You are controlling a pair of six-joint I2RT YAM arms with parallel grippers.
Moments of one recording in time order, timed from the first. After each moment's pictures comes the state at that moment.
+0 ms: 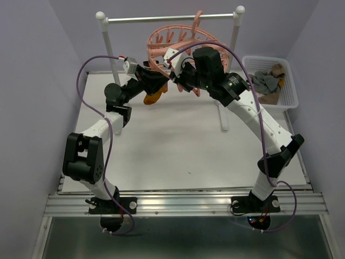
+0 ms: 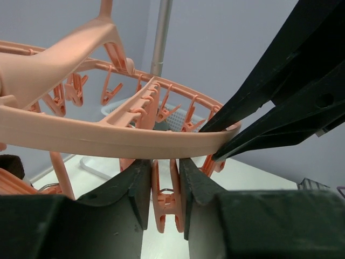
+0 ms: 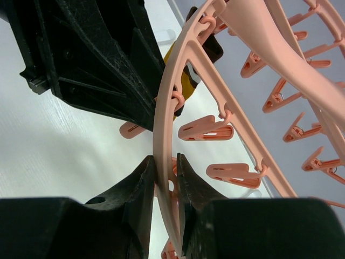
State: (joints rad) left arm -0.24 1.61 1.05 1.13 0.80 -0.65; right arm 0.72 1.76 2.09 -0.70 -0.08 -0.52
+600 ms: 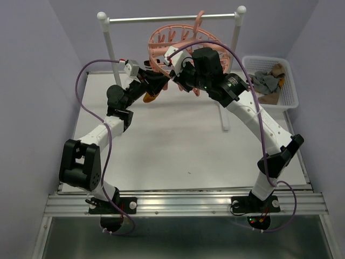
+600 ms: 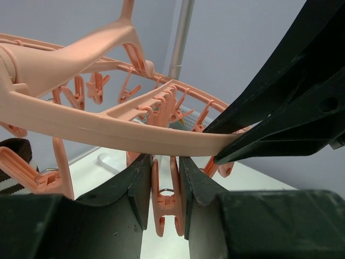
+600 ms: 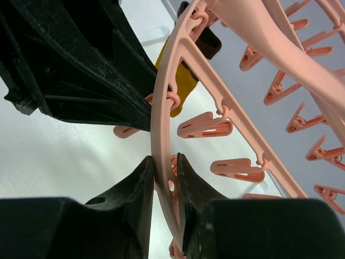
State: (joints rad) left arm -0.28 1.54 1.01 1.02 0.68 -0.56; right arm 0.72 1.76 2.09 -0.69 -0.03 -0.47
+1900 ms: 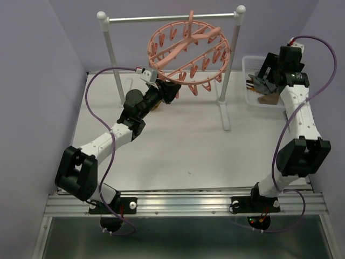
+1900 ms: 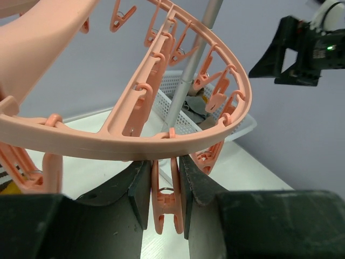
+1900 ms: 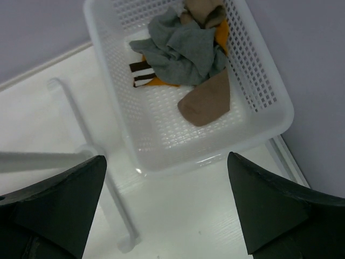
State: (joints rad) left arm -0.50 1.44 0.95 0.71 0.25 -0.40; right arm -0.05 1.55 1.71 -0.64 0.33 0.23
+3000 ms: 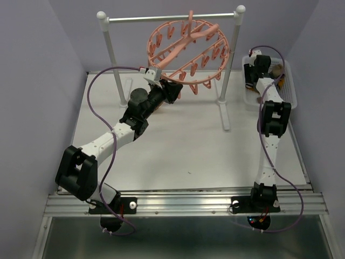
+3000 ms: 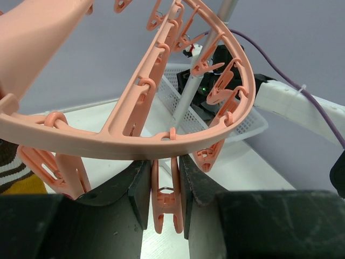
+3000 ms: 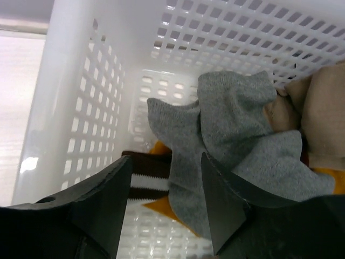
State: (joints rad) left arm -0.55 1.44 1.00 0.60 0.15 -0.39; right arm -0.12 2.54 2.31 -0.33 0.10 -0.28
